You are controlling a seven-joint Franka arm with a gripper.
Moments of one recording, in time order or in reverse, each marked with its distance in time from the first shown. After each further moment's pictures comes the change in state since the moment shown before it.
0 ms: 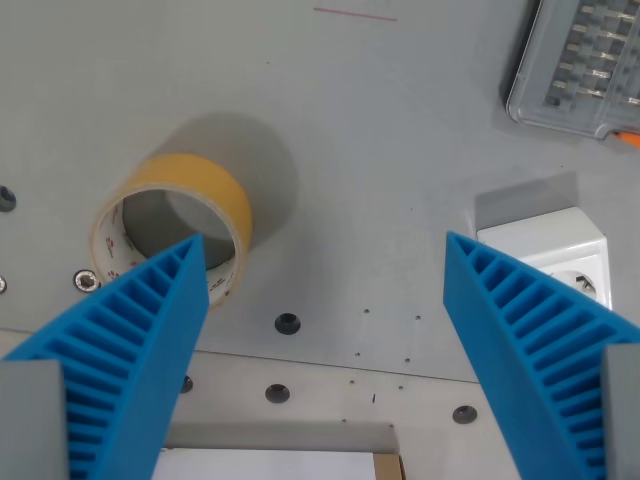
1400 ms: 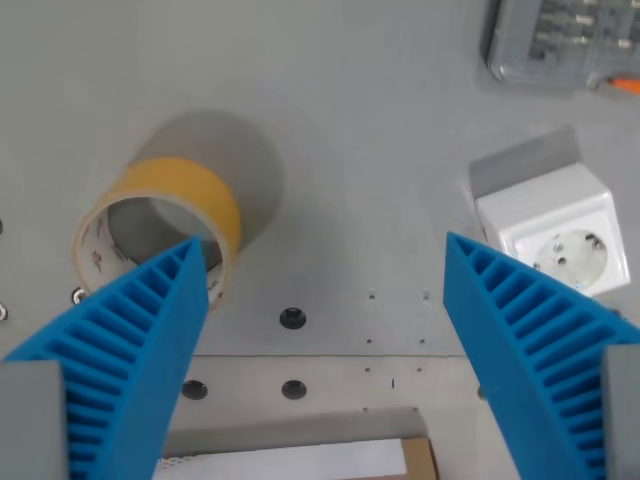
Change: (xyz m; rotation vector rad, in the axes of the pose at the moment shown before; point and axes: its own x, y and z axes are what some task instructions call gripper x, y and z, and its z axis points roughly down) arm -0.010 0.015 0.014 0.002 -0.025 0.154
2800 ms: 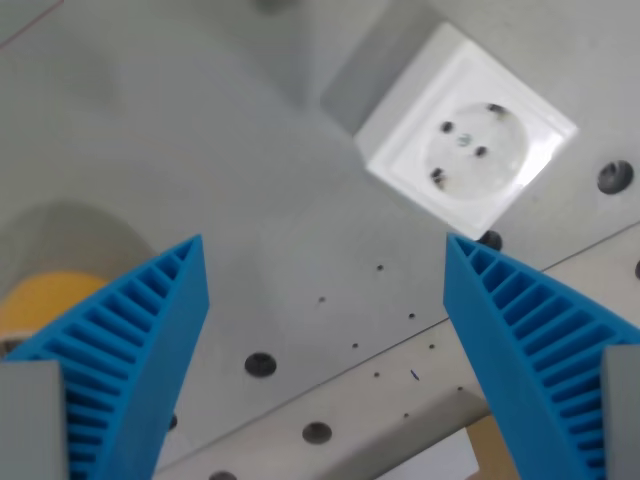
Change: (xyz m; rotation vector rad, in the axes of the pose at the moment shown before) arm -0.046 0.076 0.065 0.007 -0.003 0.578
